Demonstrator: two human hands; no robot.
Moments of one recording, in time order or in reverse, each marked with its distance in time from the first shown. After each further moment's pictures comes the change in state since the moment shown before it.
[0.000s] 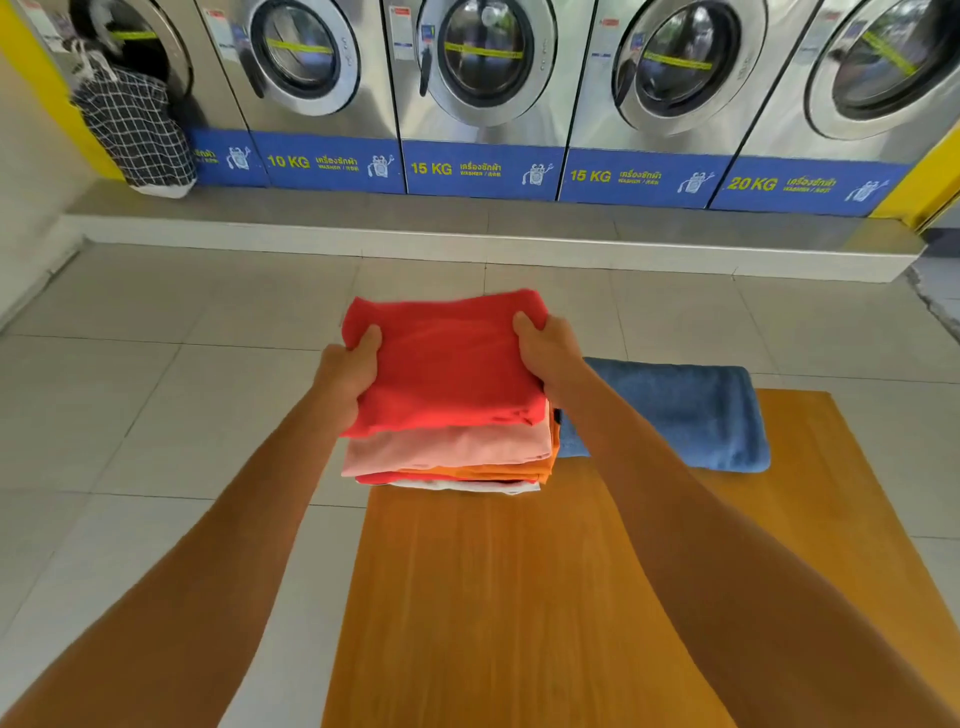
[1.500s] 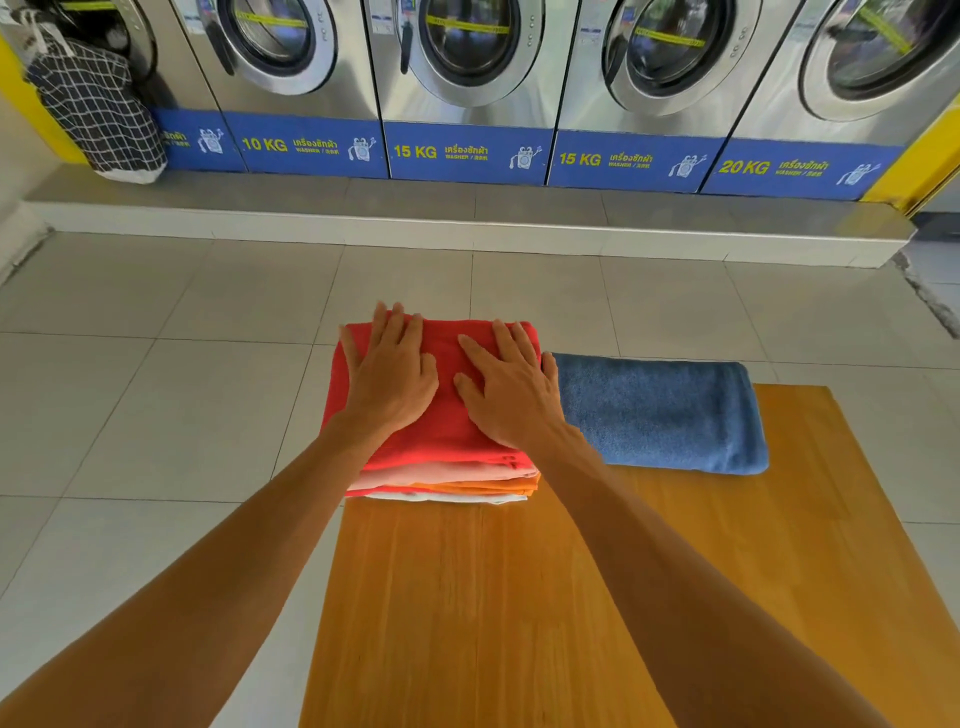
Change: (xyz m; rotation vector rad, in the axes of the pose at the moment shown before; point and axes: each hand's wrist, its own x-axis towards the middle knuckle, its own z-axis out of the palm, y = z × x) left_hand 0.025 -0.023 0.070 1.034 0.008 0.784; right_hand -0.015 0.041 0.012 -0.936 -0.059 -0.478
